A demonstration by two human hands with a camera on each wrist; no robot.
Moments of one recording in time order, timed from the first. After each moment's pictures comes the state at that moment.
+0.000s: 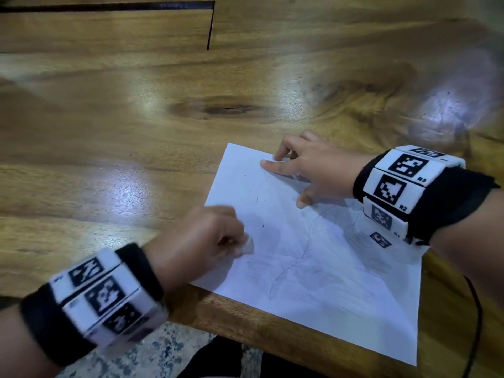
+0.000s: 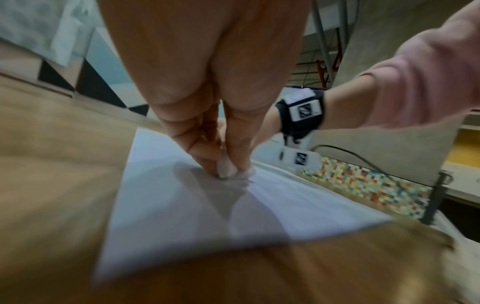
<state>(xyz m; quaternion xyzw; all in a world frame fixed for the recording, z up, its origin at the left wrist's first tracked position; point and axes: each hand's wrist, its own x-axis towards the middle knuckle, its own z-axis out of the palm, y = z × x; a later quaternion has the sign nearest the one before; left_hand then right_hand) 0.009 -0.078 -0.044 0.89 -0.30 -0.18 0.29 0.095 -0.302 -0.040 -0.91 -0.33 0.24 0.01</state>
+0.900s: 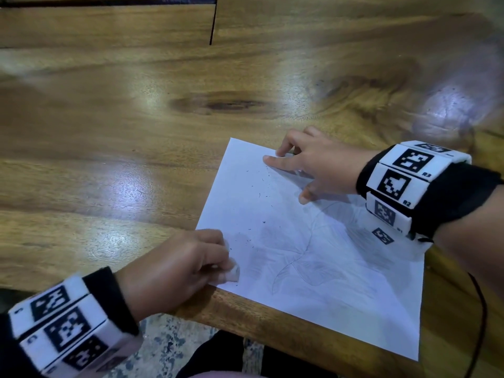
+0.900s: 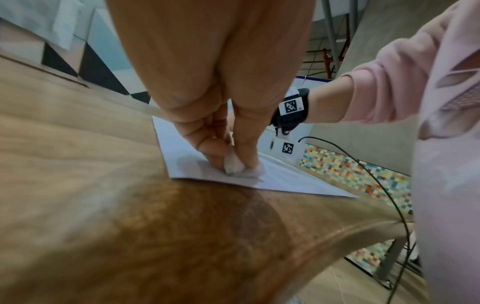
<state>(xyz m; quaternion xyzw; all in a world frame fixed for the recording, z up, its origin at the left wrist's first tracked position) -0.022 -0.053 -0.045 0.86 -0.30 -0.23 0.33 0.095 -0.302 -0.041 -0.91 -0.33 0.24 0.01</state>
